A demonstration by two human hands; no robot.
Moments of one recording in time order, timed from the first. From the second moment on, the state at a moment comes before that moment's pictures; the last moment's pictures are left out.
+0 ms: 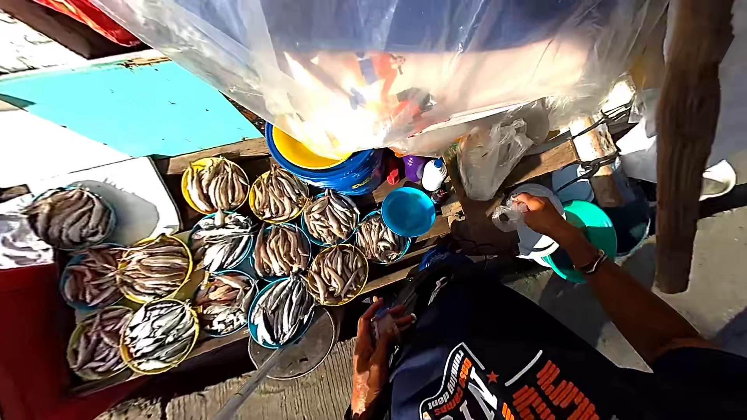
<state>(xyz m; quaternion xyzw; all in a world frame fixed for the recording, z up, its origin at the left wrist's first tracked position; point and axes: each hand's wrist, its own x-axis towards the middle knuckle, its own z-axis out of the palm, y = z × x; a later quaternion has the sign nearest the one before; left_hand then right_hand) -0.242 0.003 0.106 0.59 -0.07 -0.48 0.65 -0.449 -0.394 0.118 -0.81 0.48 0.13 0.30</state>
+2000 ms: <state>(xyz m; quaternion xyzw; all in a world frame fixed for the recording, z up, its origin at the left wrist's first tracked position) -0.222 -0.004 0.100 0.81 -0.25 -0.48 0.22 -0.375 -0.361 0.201 -0.86 0.28 0.32 0.30</state>
